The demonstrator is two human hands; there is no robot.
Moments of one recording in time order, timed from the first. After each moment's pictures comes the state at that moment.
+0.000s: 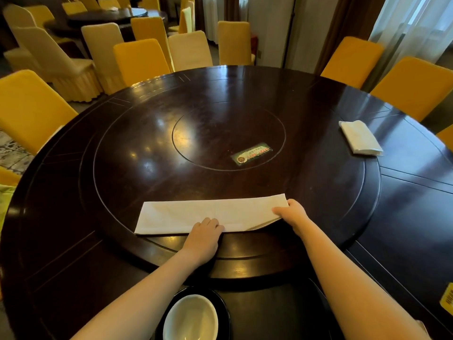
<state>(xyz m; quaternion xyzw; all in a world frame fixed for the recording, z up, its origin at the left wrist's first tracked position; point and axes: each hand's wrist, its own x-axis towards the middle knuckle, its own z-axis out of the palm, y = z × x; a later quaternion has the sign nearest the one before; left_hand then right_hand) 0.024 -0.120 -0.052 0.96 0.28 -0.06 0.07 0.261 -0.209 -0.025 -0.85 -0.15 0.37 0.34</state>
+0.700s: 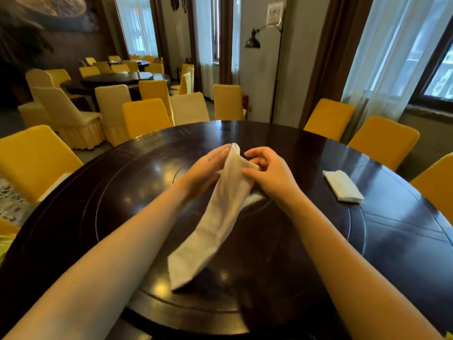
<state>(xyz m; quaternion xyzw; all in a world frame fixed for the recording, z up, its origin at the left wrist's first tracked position) 0.099 -0.041 0.199 0.64 0.17 0.26 0.70 0.205 -0.177 0.218 -0.65 -0.48 0.17 0.57</state>
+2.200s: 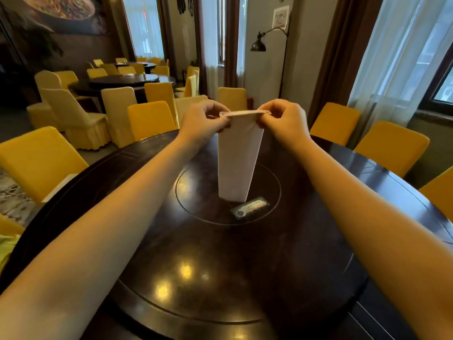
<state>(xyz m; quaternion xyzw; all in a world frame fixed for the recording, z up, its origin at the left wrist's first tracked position) 0.102 -0.020 0.300 0.79 0.23 0.43 0.36 0.267 -0.116 0.296 -0.66 -0.54 -0.05 0.53</state>
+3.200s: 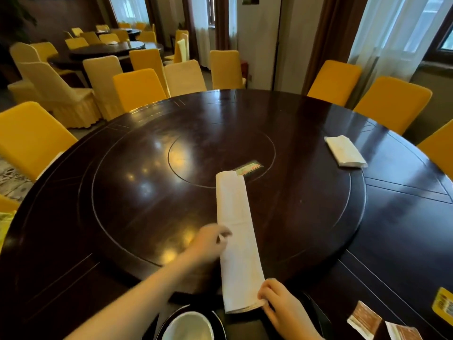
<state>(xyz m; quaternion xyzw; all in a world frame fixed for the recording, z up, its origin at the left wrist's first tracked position) 0.044 -0.127 -0.001 0.89 0.33 0.04 0.30 0.155 -0.346 -0.056 -0.75 -0.59 0.22 0.21</state>
